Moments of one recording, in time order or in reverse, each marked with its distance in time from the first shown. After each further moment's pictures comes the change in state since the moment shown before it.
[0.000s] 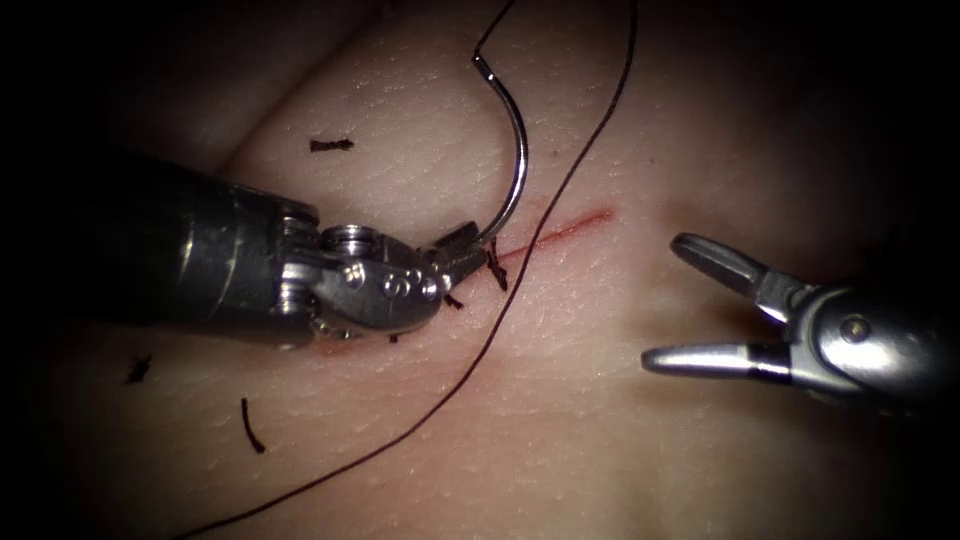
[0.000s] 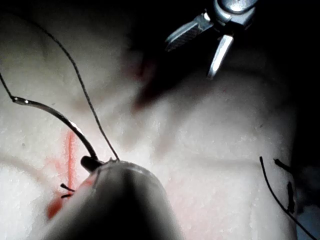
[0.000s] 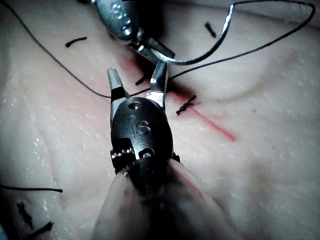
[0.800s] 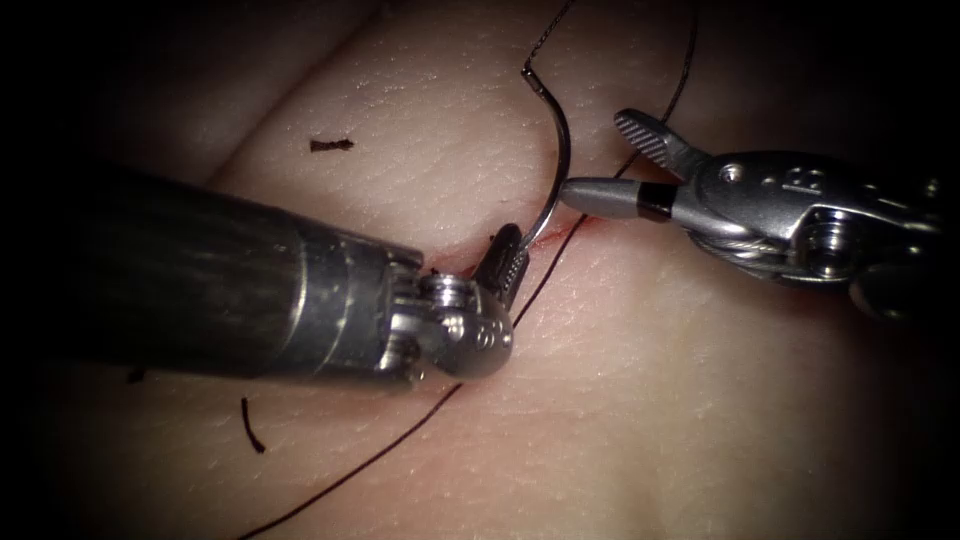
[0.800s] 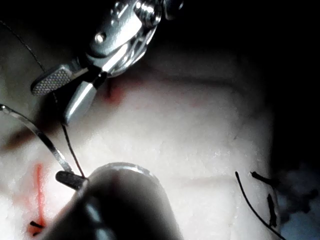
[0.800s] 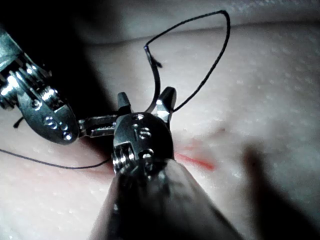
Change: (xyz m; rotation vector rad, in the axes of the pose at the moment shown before) right arm 0.000 0.006 0.008 -0.337 -0.155 0.204; left arm 0.003 0.003 0.000 0.409 -0.044 0.199
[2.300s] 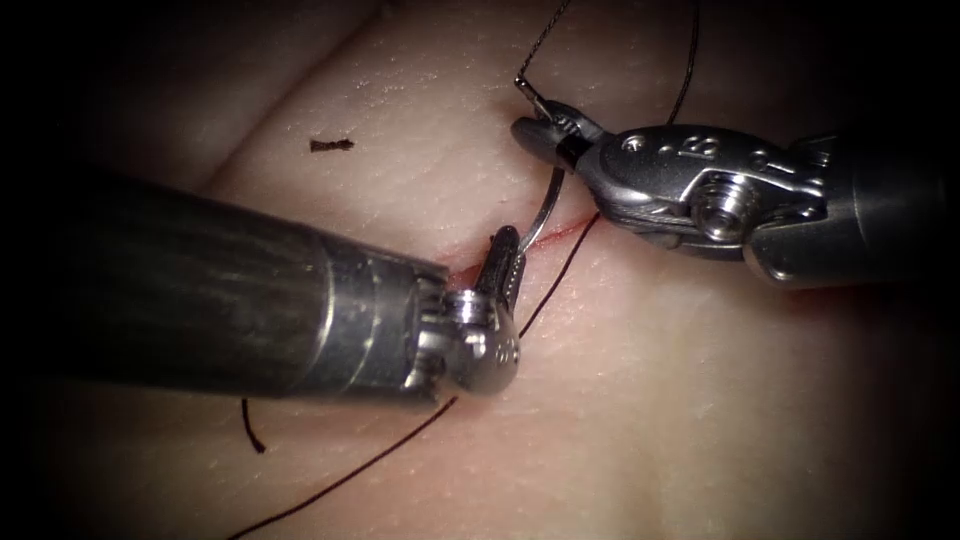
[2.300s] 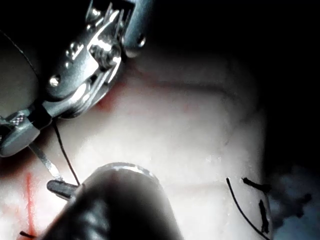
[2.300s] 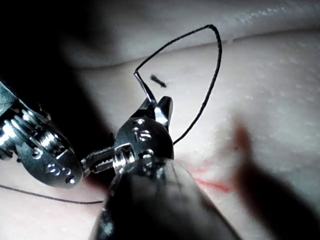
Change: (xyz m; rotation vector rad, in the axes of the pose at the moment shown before) right arm -0.001 -0.002 0.004 -0.128 -0.079 0.048; left arm 0.000 0.000 0.000 0.121 -0.045 0.112
